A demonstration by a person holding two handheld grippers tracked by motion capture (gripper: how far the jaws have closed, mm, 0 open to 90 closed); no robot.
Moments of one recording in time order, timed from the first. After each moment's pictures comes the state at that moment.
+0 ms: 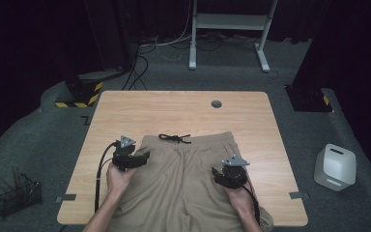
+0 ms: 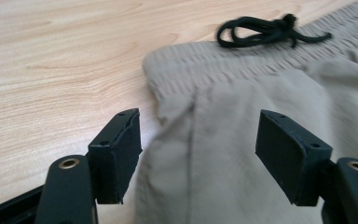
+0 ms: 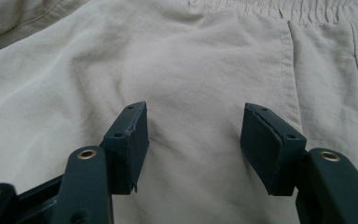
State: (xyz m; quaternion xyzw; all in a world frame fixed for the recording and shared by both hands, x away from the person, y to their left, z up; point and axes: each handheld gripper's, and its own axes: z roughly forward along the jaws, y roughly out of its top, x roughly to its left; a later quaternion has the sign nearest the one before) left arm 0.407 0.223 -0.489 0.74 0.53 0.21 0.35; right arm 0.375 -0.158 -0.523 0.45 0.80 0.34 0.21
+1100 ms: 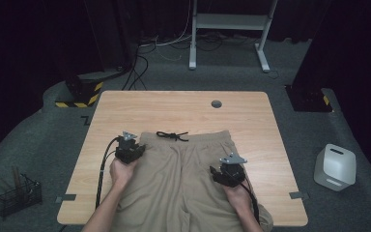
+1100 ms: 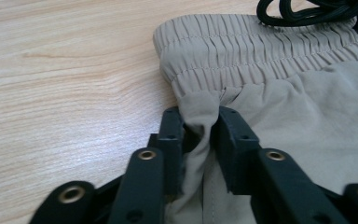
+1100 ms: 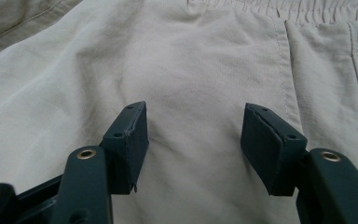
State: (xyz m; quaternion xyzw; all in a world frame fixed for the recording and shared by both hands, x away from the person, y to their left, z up) left arm 0.438 0.229 -0.518 0.74 0.54 0.21 0.33; right arm 0.383 -0.152 -0.524 0.44 0.80 0.35 0.21
